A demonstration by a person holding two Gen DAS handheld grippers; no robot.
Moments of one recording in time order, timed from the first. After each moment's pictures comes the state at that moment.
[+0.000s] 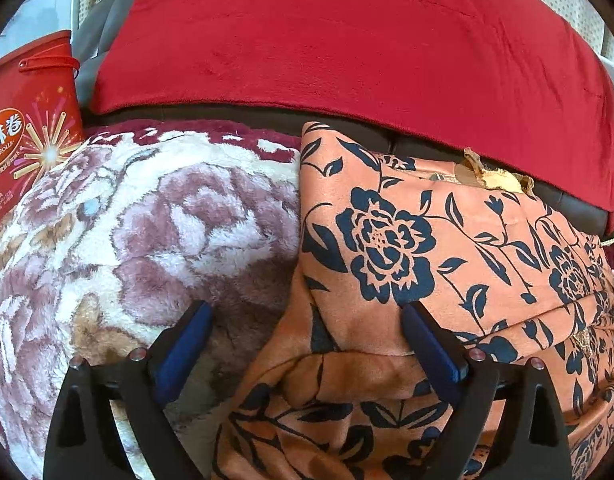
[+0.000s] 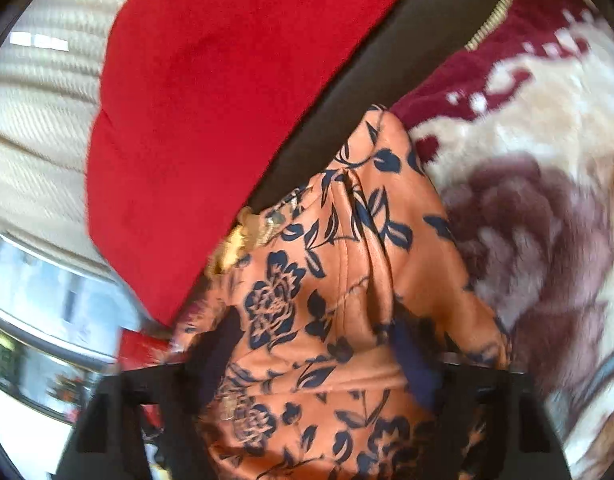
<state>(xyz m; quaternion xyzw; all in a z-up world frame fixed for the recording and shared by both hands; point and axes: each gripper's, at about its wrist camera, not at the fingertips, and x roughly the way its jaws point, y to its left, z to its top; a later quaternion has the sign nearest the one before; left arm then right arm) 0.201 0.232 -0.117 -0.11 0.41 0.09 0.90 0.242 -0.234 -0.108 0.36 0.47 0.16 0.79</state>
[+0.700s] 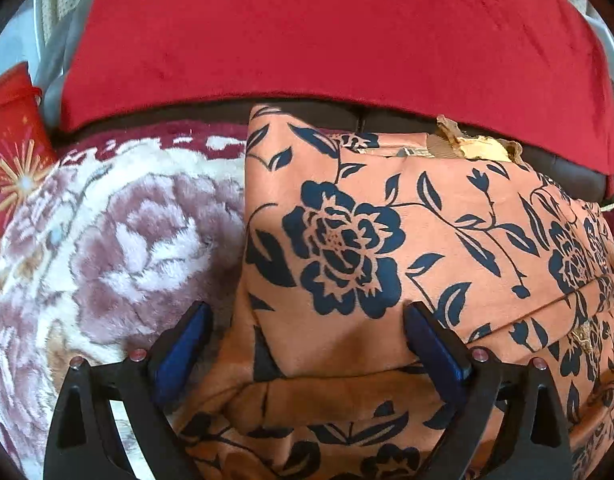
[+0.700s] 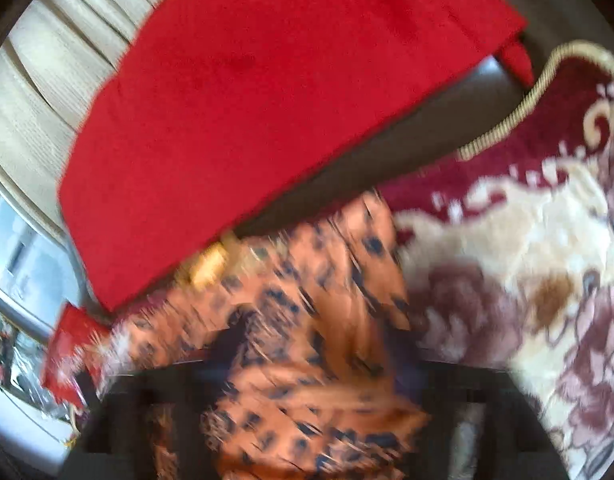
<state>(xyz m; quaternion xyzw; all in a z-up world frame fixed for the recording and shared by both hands) 0.236 0.197 -0.117 -0.06 0.45 0.07 0.89 0.239 -0.242 -0.048 0.26 0.40 0.13 0.87</state>
